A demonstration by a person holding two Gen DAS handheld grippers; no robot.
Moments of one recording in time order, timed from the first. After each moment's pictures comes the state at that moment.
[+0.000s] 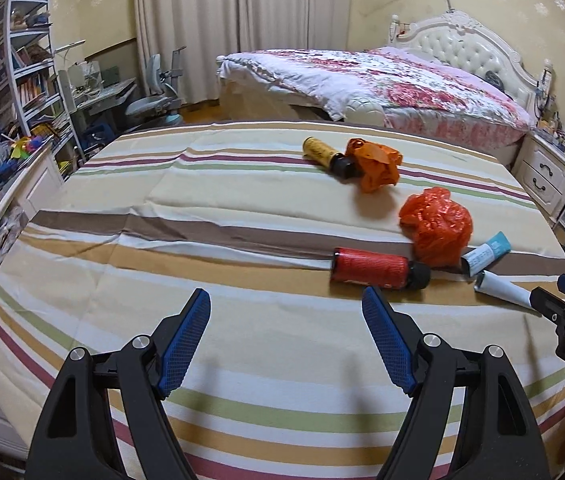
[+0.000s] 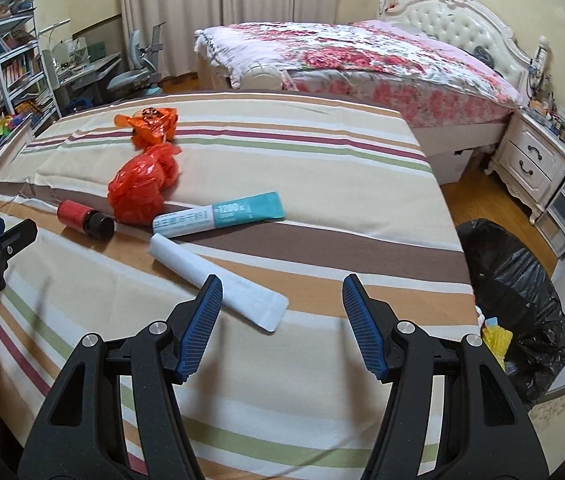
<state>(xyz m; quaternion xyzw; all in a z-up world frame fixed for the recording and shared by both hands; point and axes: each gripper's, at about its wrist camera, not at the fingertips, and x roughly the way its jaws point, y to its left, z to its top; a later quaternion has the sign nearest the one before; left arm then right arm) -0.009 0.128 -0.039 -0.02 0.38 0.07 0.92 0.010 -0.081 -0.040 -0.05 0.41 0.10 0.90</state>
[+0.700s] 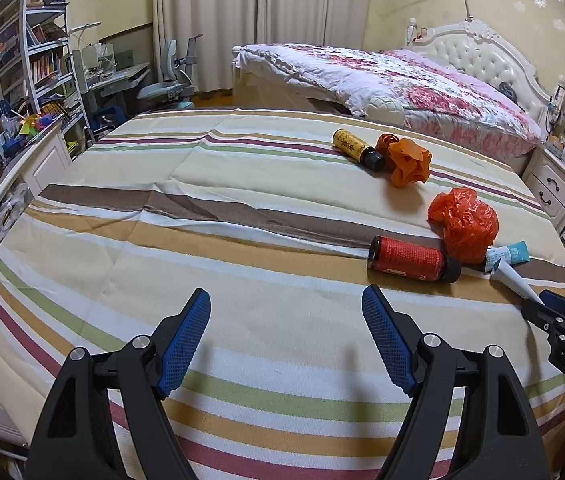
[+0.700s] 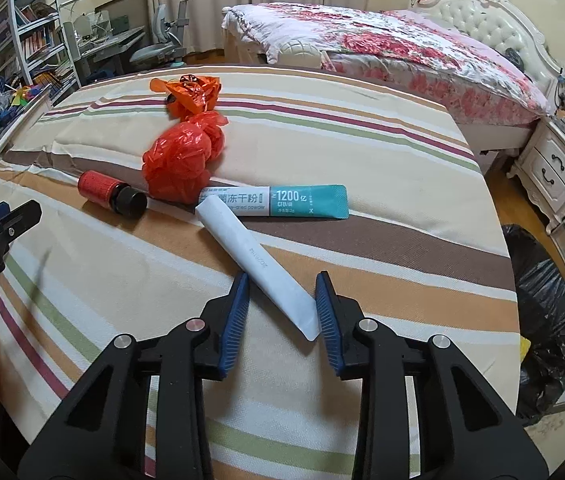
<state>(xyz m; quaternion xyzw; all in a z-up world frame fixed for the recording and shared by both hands) -0.013 0.153 -0.047 -0.05 0.39 0.08 0.92 0.007 -0.055 -0.048 -0.07 0.44 0.14 0.88</state>
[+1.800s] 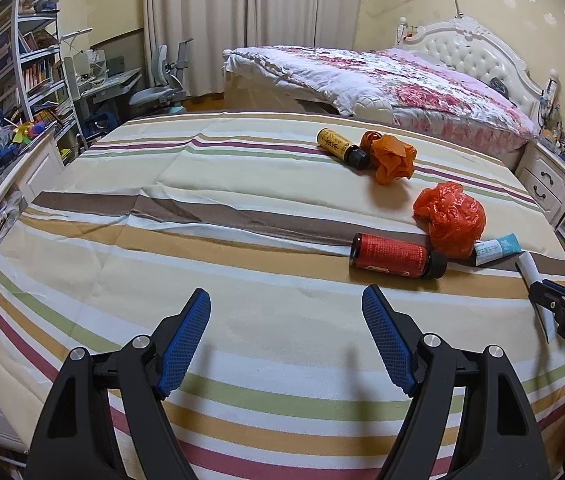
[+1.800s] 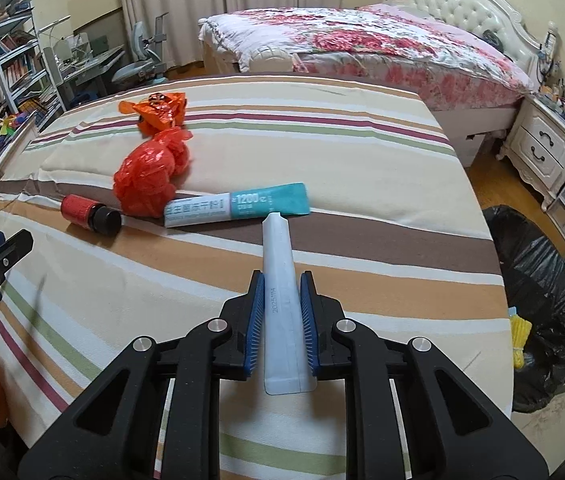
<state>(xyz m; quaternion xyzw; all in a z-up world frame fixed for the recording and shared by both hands) -0.011 0.140 -0.047 -0.04 0.39 0.06 0.92 0.016 -0.083 -0.048 -0.03 0.43 0.09 0.90</state>
